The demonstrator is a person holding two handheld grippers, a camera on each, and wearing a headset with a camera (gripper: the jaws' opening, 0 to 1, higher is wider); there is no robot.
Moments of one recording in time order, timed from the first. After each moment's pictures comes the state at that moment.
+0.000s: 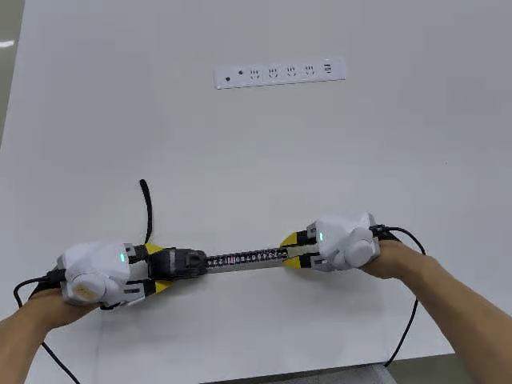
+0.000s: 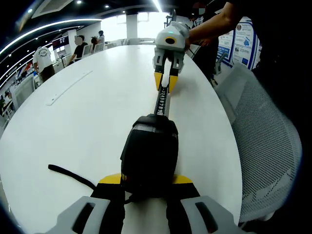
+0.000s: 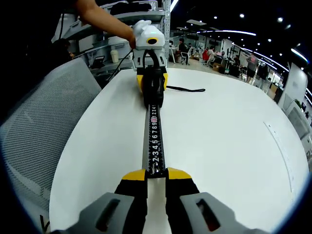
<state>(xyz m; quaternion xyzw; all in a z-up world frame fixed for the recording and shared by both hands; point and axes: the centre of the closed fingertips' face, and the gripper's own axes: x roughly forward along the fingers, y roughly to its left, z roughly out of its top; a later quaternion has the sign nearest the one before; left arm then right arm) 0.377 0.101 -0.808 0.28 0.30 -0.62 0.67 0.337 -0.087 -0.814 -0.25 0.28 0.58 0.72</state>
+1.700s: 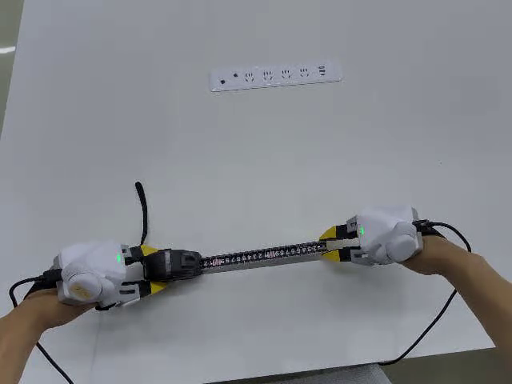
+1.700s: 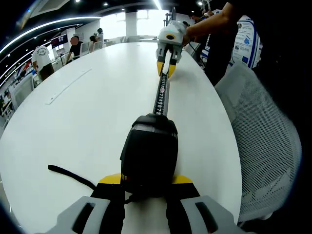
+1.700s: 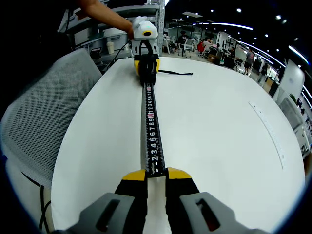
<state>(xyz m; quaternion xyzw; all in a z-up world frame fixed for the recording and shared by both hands) 0.378 0.102 -0.811 0.29 0.31 -0.62 0.66 0.327 -0.167 -0.814 -0.28 0.31 0.55 0.72</state>
